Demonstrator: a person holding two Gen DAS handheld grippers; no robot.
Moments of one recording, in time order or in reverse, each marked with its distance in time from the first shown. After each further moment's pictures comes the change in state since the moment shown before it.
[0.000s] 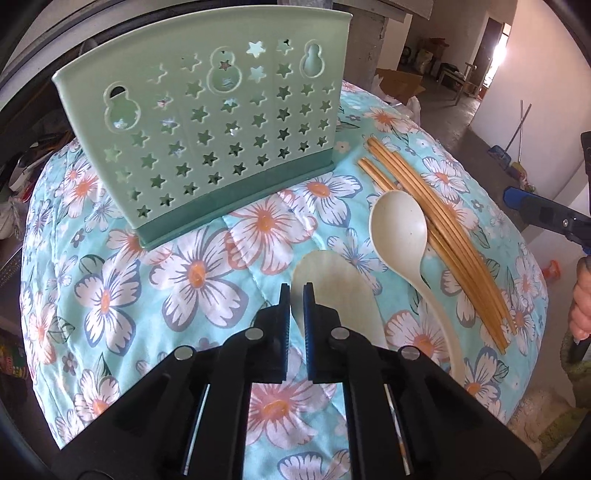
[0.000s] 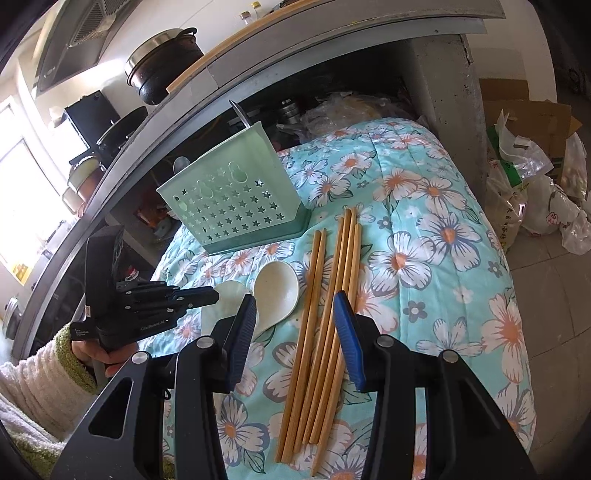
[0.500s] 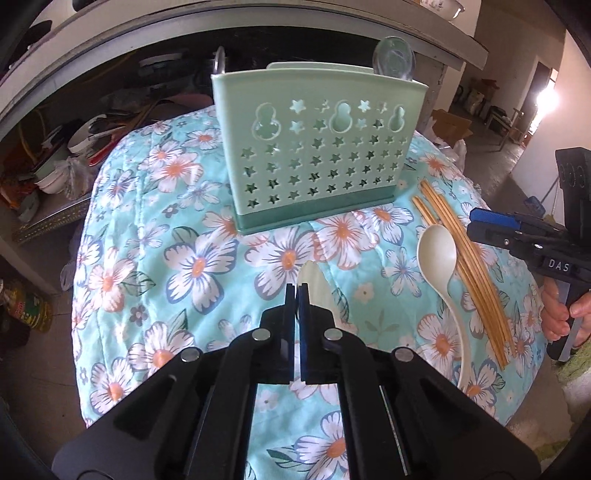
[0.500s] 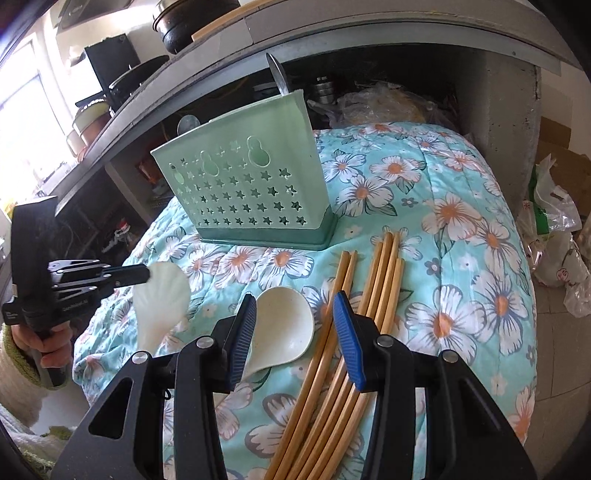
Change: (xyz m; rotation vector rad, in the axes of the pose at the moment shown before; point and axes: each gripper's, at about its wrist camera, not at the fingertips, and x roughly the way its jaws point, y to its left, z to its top) left arm -0.064 0.038 -0.018 -0.180 -0.083 0.153; right arm 0.069 0.027 0.032 -0.204 0.106 -0.023
